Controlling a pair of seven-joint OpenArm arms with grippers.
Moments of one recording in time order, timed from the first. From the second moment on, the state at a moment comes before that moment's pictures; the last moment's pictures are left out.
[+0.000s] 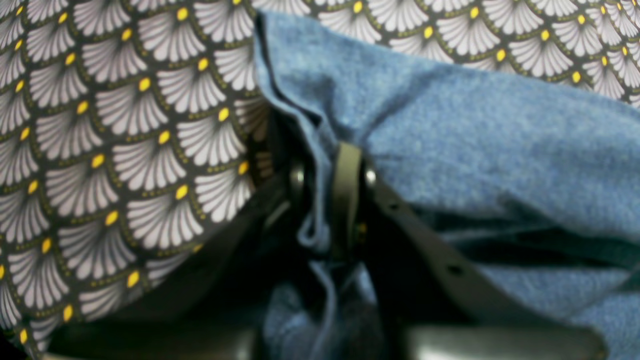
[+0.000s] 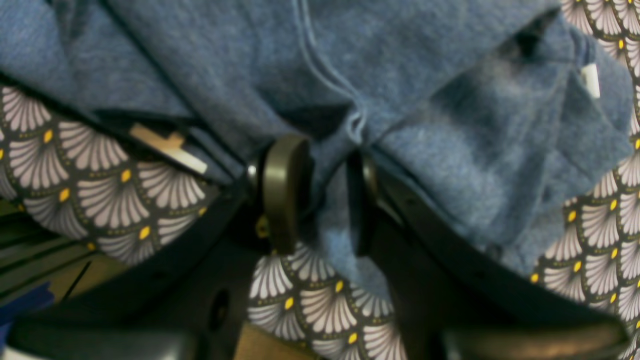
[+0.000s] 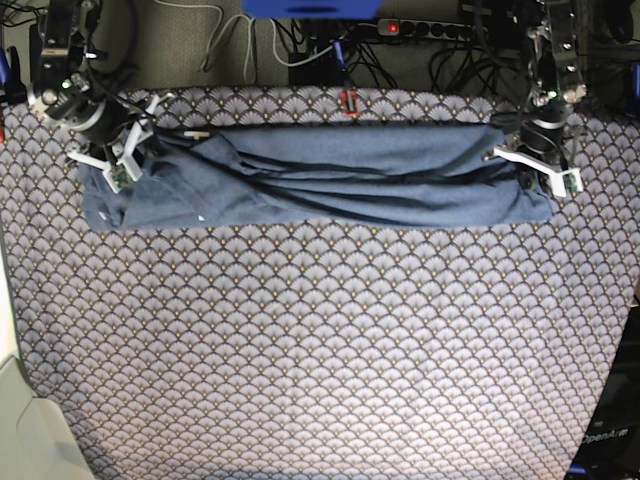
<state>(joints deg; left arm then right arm) 19.1 -12.3 -15.4 85.6 -20.8 -1.5 17.9 -22.5 14.2 17.2 101.3 7.1 40.1 -38.7</state>
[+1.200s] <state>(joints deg) 15.2 -2.2 18.1 110.6 -19.4 -0.2 37.3 -22.3 14.2 17.2 101.3 7.1 40.1 -38.7</state>
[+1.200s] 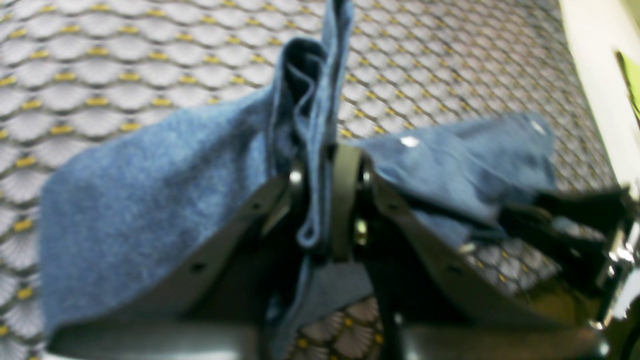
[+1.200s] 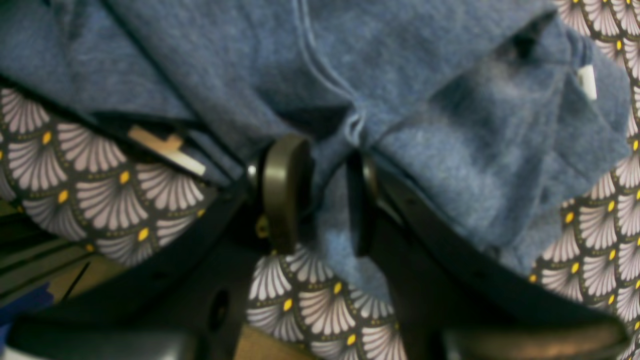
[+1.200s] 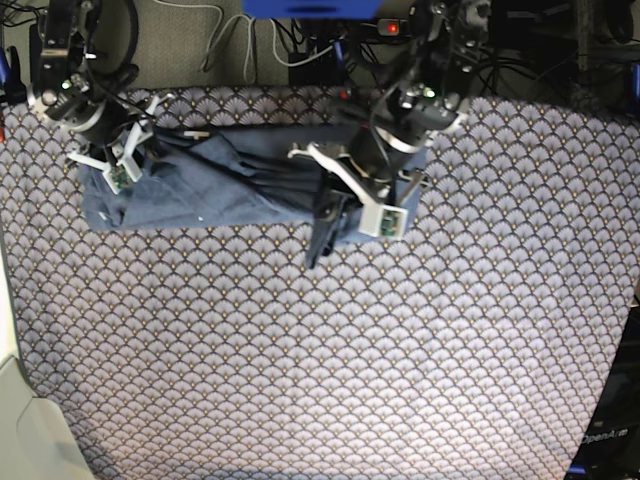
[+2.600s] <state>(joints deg) 12.7 -1.8 14.9 109.3 -19.7 0.0 36.4 -21.9 16.7 17.9 101.4 7.1 40.1 -38.5</state>
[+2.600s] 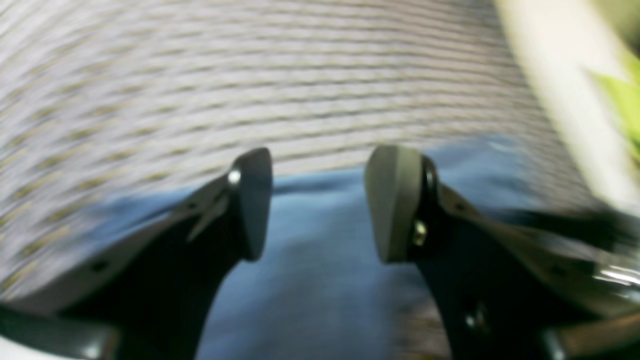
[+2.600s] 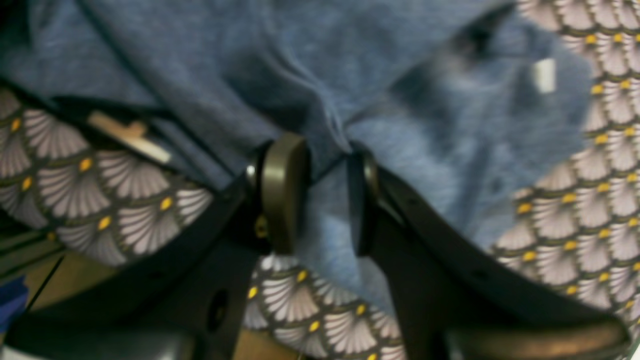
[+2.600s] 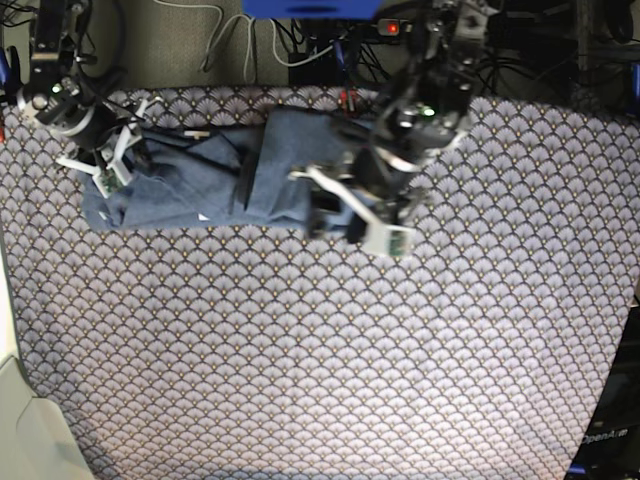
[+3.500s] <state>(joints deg) 12.7 -0.9 5.8 95.5 -20.4 -0.7 36.4 -8.6 17.1 33.1 88.0 6.7 39.5 -38.9</state>
